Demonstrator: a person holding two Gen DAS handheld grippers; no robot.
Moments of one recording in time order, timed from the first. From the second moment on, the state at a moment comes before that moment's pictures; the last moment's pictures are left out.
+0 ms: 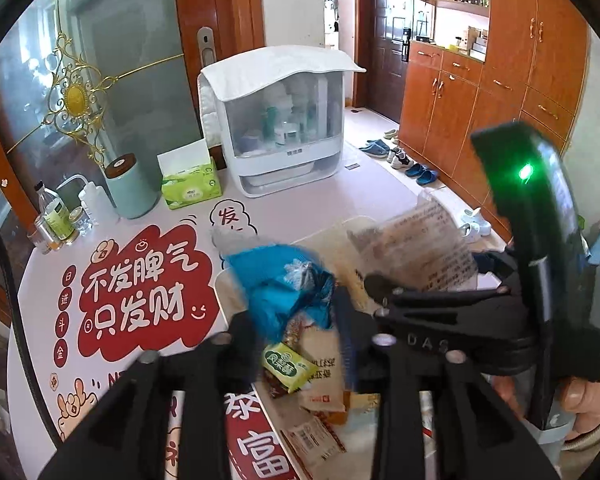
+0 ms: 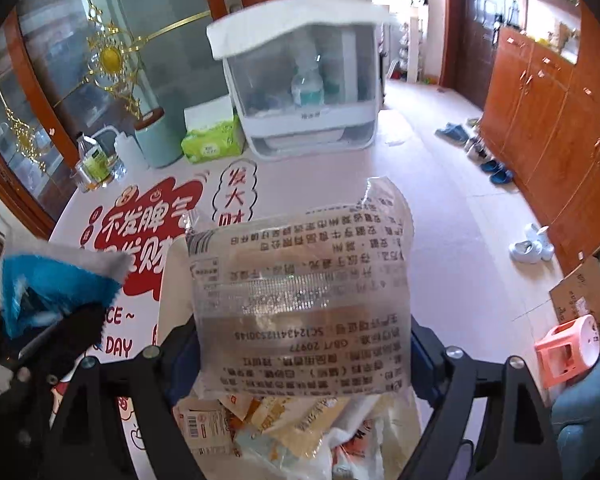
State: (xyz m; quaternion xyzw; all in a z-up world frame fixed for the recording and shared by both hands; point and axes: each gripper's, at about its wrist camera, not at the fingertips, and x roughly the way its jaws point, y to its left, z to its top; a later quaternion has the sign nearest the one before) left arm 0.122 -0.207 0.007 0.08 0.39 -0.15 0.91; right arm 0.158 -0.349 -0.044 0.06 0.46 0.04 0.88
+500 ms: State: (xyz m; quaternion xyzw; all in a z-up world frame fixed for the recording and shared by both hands) left arm 0.120 -0.177 -0.006 0.03 0.40 -0.12 0.91; right arm 0.156 -0.327 -0.068 0.02 0.46 0.05 0.89
